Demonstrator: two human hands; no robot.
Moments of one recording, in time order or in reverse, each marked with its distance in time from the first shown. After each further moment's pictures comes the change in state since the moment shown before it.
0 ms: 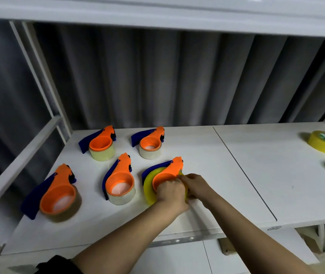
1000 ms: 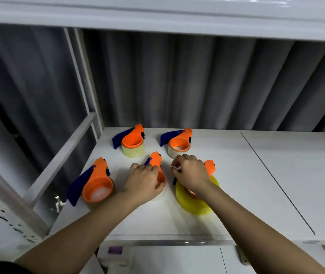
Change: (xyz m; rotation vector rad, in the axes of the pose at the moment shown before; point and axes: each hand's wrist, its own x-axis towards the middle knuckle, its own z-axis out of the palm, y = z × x) left_hand -0.033 -0.163 -0.001 0.124 0.278 -0.013; right_hand -0.011 -0.077 0.081 -0.886 0.216 -0.687
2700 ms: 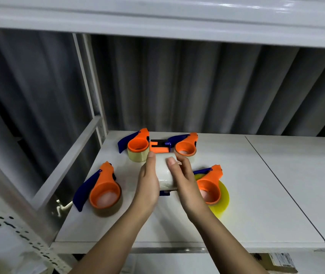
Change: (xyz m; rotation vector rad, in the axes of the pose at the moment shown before) left_hand -0.022 0.019 -0.061 -1.961 0.233 -0.571; right_hand -0.041 -0.075 -0.016 1.424 0.024 0.221
